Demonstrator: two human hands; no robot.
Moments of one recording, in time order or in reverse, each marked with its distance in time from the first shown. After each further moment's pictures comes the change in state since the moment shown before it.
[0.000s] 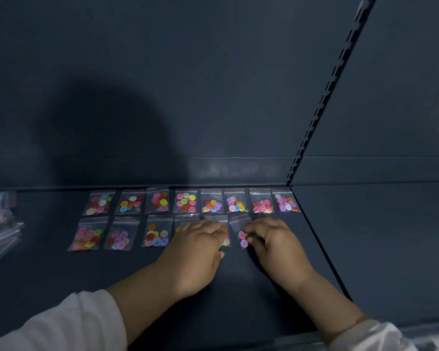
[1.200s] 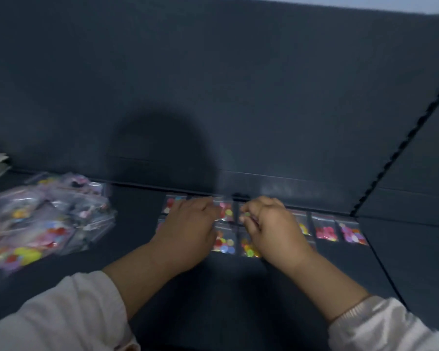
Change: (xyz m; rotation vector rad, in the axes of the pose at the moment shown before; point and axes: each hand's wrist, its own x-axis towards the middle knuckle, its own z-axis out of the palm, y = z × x) left_hand -0.058 -0.092 -0.061 0.119 0.224 -0.236; right_hand 0.067 -0.128 0.021 -0.006 0.018 -0.328
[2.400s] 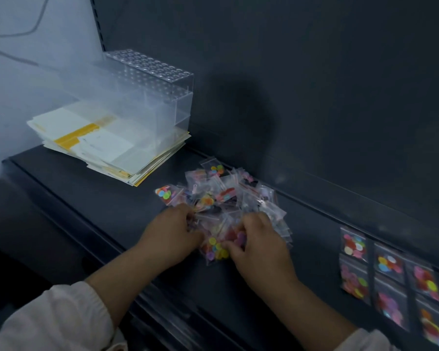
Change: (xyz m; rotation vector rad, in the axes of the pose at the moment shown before) left_hand -0.174 -0.284 -0.042 -0.329 0.060 -0.848; right_hand 0.078 -0.273 0.194 0.196 -0.296 -0.102
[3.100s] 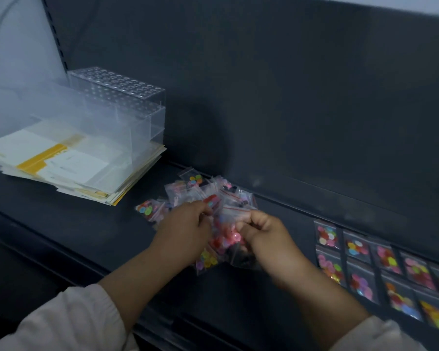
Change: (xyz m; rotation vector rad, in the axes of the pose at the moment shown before) left_hand 0.004 0.043 -0.005 -0.218 0.096 0.318; right_hand 0.005 -0.003 -0.034 0.776 -0.004 0.389
